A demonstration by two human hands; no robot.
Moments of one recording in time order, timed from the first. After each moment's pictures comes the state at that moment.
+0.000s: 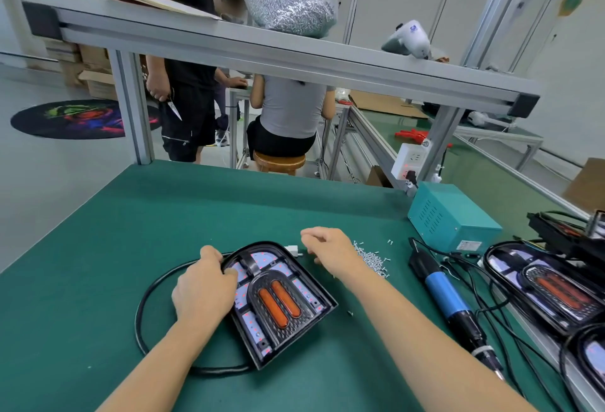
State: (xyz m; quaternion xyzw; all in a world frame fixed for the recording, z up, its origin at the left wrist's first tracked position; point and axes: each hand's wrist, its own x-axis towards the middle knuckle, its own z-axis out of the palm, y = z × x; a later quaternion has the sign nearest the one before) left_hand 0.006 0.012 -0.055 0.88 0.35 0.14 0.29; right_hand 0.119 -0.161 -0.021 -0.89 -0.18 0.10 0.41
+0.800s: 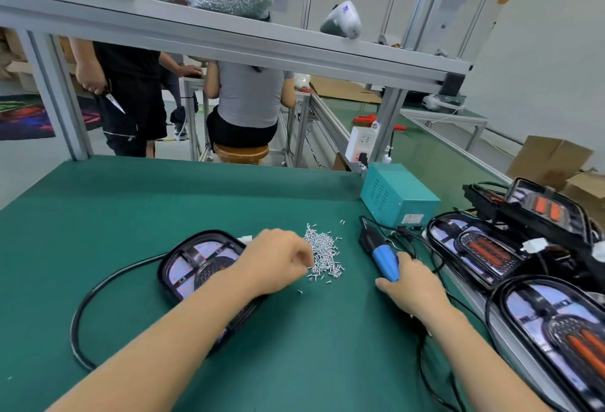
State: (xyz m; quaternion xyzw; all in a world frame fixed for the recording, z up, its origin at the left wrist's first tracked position) left_hand 0.046 -0.108 0.003 0.96 -0.16 0.05 0.21; right_hand 0.084 -0.351 -0.032 -0.99 0.06 0.06 0.09
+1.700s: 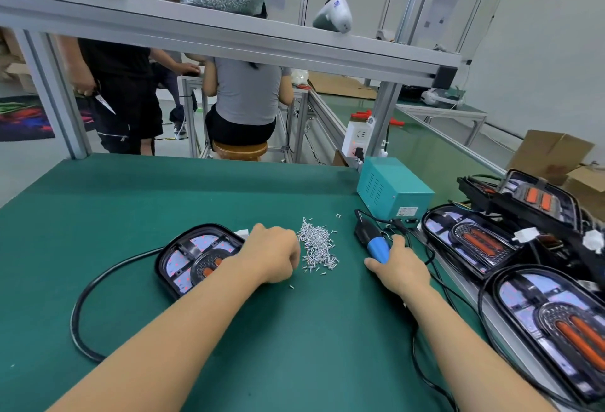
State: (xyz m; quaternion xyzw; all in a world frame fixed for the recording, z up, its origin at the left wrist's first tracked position) left_hand 0.058 -0.122 -0.003 0.99 -0.11 -0.03 0.06; right_hand 0.107 -0.352 -0.045 -0.98 0.10 0.02 0.16
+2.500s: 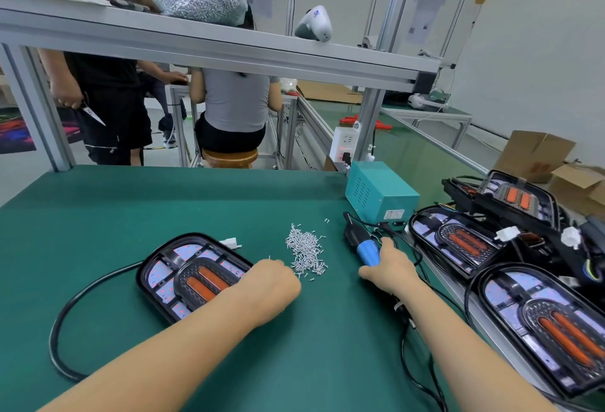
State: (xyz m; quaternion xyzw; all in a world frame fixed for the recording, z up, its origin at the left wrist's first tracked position) left_hand 0.043 -0.142 -0.036 0.95 -0.26 -0.03 -0.18; right_hand 0.104 -0.356 -0.033 -0.97 0.09 0.08 0.21
